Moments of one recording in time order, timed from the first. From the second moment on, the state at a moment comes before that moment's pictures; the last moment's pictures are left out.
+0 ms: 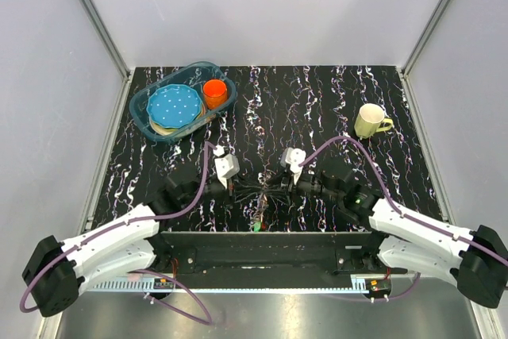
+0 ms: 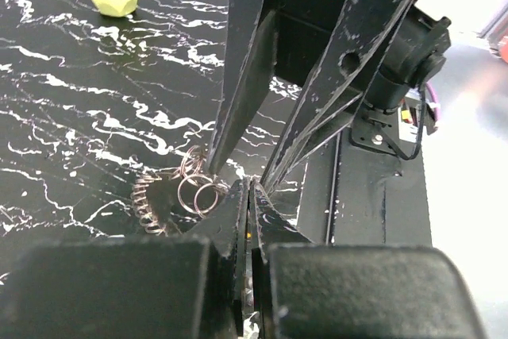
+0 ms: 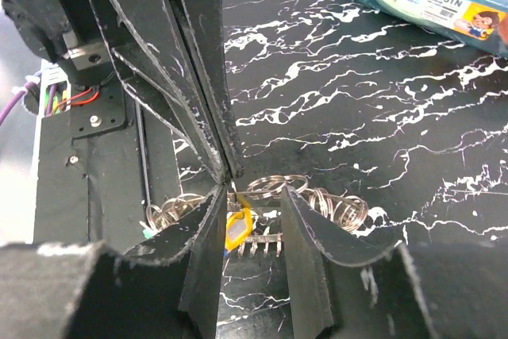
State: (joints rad) left arm -0.82 0.84 0.43 0.34 0.56 -0.11; right arm 0.88 0.96 0.52 0.26 -0.44 -0.04
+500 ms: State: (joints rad) left arm -0.82 0.95 0.36 0.37 0.35 -0.17; right arm 0.88 0.93 0.48 0.24 -0.09 0.28
